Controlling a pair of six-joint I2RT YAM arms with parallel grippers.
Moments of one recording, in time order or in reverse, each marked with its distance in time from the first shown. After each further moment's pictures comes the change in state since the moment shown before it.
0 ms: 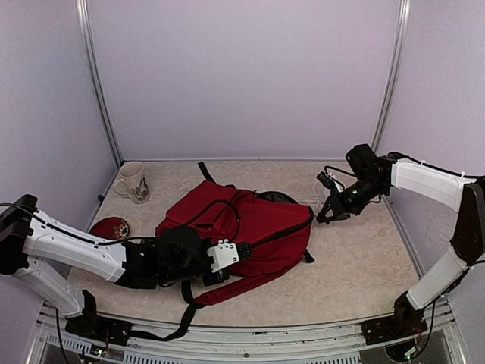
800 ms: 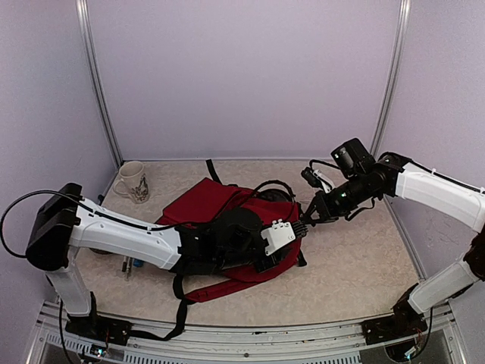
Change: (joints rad) left arm -0.042 0.347 0.485 -0.082 0.000 -0.099; right arm 0.277 -0.142 -0.001 0.061 0.129 0.183
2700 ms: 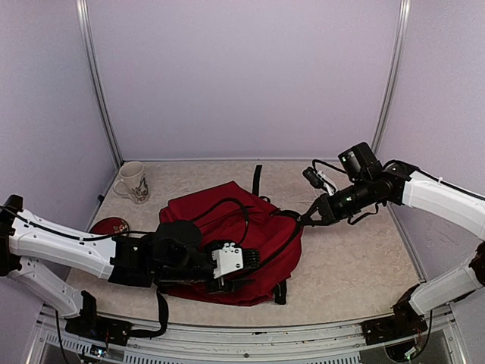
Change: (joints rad) left arm -0.029 -0.435 -0.390 -0.078 0.166 0.070; right arm -0.019 -0.071 -0.089 0.104 -0.084 -0.045
